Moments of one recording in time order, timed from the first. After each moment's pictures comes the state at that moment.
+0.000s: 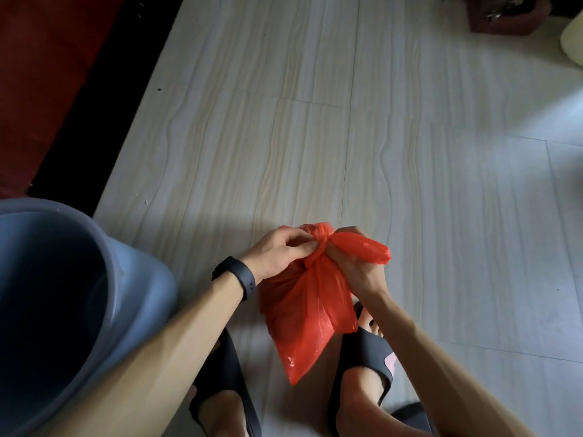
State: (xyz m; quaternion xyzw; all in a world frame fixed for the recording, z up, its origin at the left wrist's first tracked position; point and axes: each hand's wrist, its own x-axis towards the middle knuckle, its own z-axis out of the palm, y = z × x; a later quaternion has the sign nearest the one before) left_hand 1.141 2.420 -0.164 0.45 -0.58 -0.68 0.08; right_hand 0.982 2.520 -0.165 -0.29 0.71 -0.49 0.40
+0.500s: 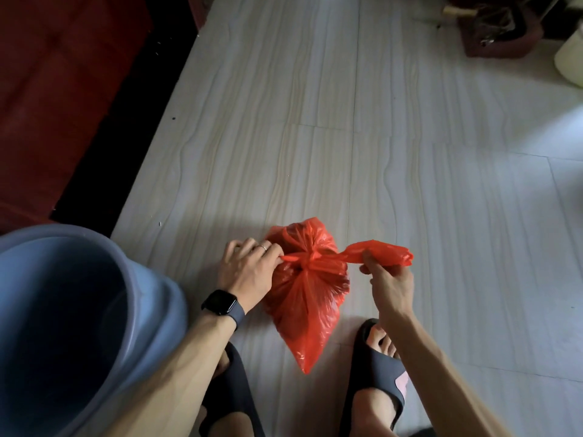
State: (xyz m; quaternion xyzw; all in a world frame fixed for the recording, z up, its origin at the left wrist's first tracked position) left_hand 1.194 2.417 -0.176 0.42 -0.90 -0.01 0.11; right_hand 0.965 2.528 -0.158 -0.16 0.78 -0.49 0.35
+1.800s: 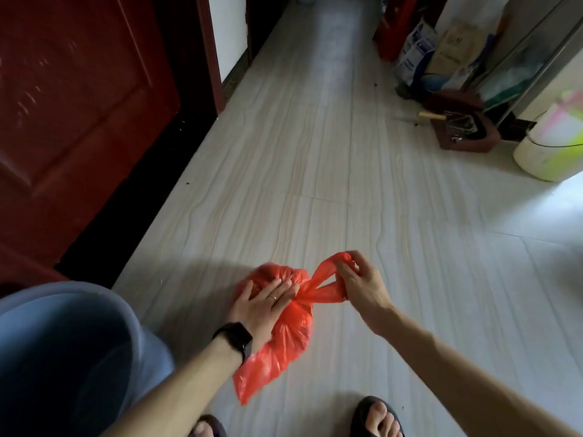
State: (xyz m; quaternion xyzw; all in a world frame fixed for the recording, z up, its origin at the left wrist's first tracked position) left_hand 1.175 2.378 -0.160 0.34 -0.92 -0.07 -0.16; right_hand 0.967 2.426 -0.082 -0.32 0.73 -0.44 0.41
